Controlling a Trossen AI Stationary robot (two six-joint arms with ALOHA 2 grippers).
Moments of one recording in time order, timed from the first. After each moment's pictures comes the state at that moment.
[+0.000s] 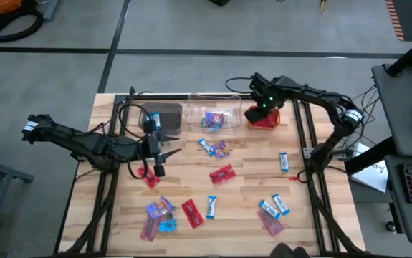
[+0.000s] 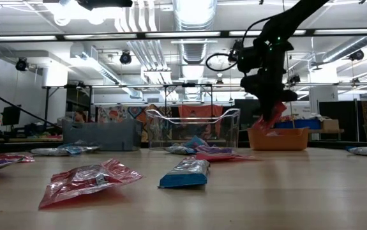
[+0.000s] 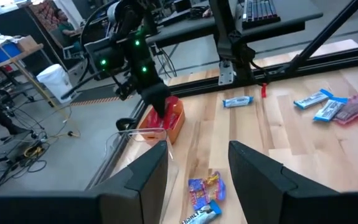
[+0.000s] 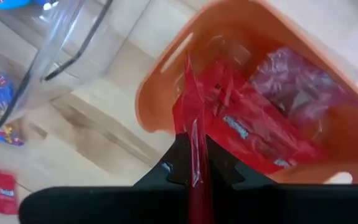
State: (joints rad) left arm -0.28 0.95 0.79 -0.09 -0.57 0.17; right arm -0.77 1.66 1.23 -0.97 -0.16 0.22
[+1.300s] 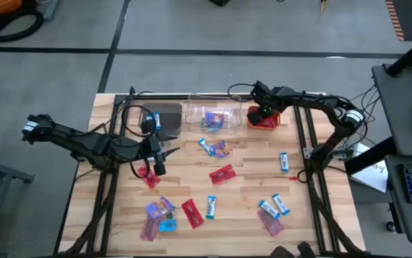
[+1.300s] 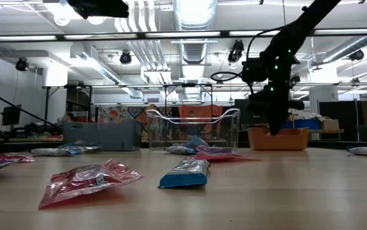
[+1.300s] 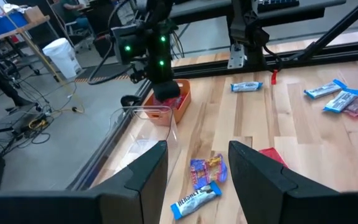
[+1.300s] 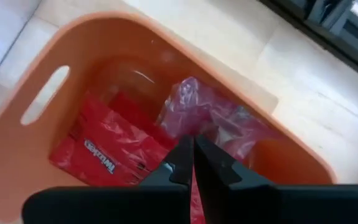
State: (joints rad) left arm -0.28 0.95 0.79 -0.18 -0.62 0.06; right arm -0.76 1.64 1.00 -0.66 0.16 0.24
